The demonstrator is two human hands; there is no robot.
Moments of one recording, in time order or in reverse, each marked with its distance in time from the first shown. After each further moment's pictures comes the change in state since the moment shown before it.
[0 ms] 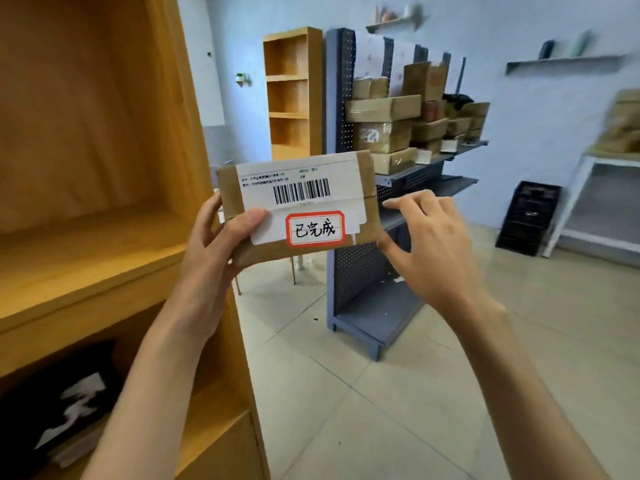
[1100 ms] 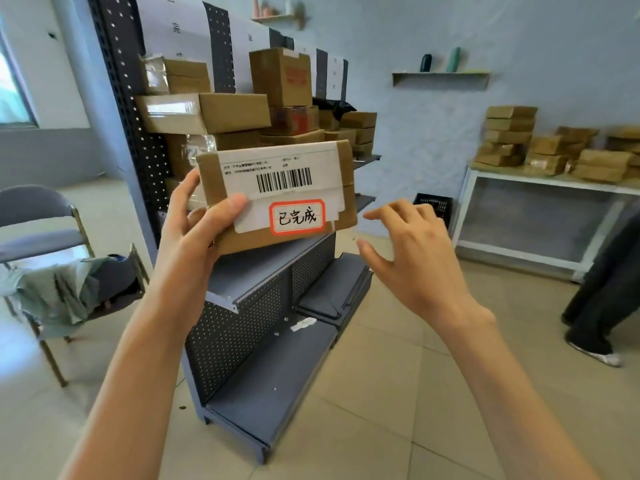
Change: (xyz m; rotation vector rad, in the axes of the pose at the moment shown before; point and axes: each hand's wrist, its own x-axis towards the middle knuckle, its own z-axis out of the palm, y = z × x) left_hand 0.397 -0.219 0.429 -0.198 -0.280 0.089; right_hand 0.206 0.509 0.121 -0.244 0.029 0.117
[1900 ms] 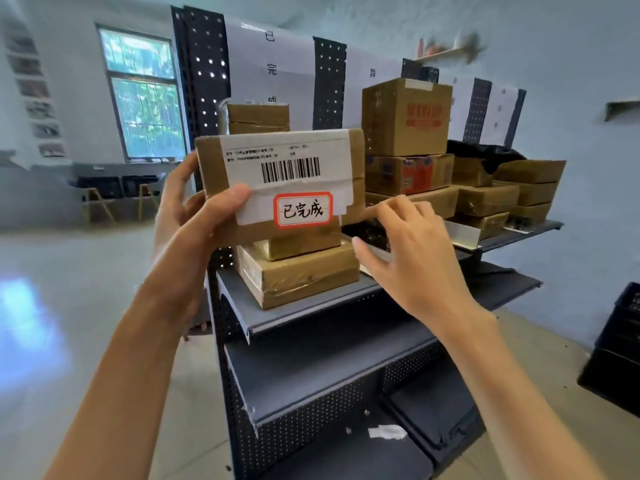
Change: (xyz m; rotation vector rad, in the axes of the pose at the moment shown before) left_hand 0.263 -0.080 0.017 0.312 0.479 0.254; right_hand 0.298 0.093 0.238 0.409 0.047 -0.408
